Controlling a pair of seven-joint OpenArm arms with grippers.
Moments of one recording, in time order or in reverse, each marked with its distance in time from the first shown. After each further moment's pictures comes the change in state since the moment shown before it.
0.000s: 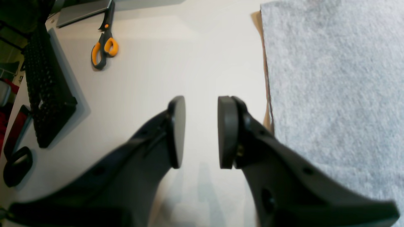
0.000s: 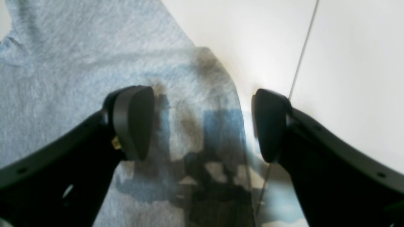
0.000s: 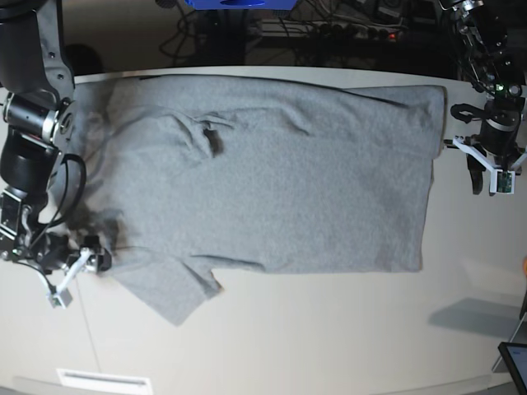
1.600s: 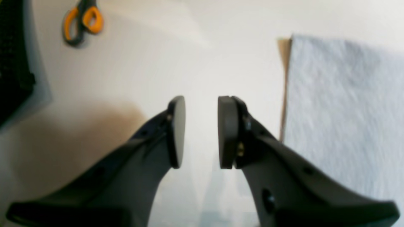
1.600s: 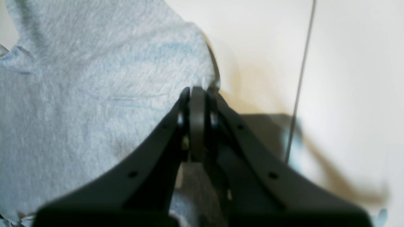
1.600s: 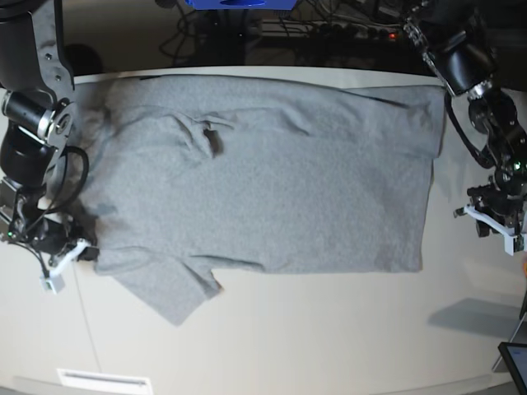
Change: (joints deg) left arm -28.9 0.0 0.1 -22.8 -0.4 0.1 15.4; right arm -1.0 0.3 6.7 -6.6 1.5 0.4 1.7
